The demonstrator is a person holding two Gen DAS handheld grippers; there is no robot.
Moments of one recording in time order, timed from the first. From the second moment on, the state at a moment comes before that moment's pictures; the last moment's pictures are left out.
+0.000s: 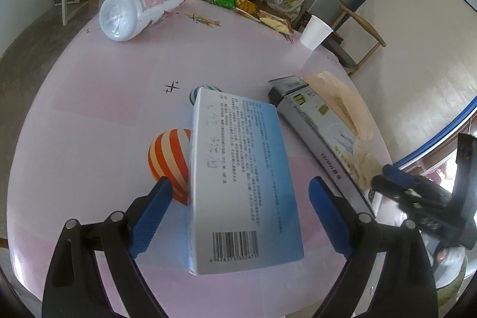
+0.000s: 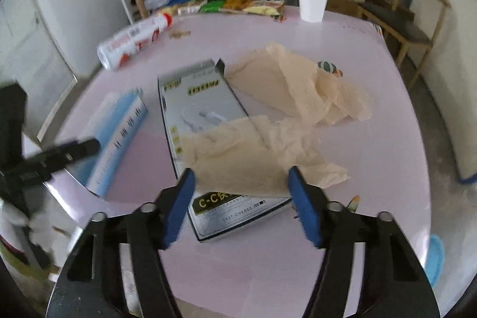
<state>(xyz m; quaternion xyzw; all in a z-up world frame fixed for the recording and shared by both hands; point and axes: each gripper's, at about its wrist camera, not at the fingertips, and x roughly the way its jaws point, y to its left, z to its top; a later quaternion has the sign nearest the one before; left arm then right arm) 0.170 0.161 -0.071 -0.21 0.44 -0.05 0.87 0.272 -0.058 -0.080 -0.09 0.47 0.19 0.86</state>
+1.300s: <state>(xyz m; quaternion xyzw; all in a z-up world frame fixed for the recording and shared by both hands) 0.168 0.164 -0.069 -0.22 0.43 -0.07 0.87 0.425 -0.078 -0.097 -0.06 0.51 0.16 0.84</state>
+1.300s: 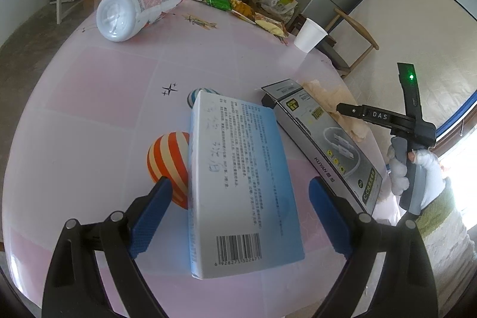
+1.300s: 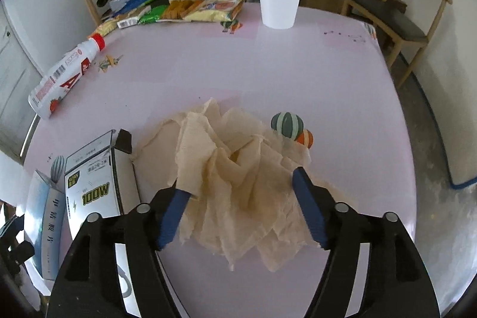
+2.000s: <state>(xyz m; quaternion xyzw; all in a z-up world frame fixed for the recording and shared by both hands) 0.168 0.156 -0.067 -0.19 0.43 -0.05 0.88 0.412 -0.091 -0.101 -0.04 0.52 0.10 0.84</state>
